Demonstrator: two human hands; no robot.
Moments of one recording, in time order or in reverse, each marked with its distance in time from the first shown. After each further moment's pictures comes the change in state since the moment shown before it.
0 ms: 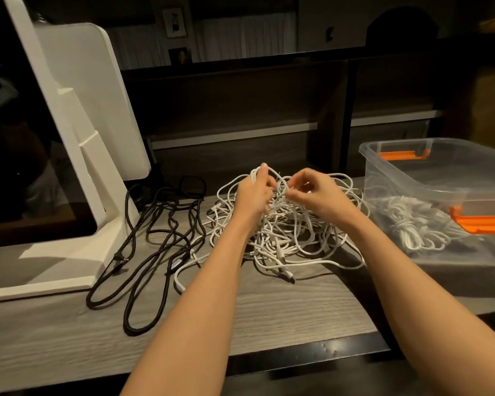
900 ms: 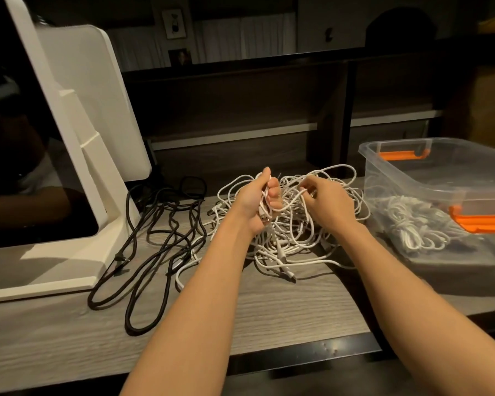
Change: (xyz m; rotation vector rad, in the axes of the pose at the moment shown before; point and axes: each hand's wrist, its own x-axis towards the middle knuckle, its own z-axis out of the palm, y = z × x) left_hand -0.004 0.012 -0.002 -0.709 -0.195 -0.417; right_hand 0.002 0.022 0.008 -0.516 0.249 0.099
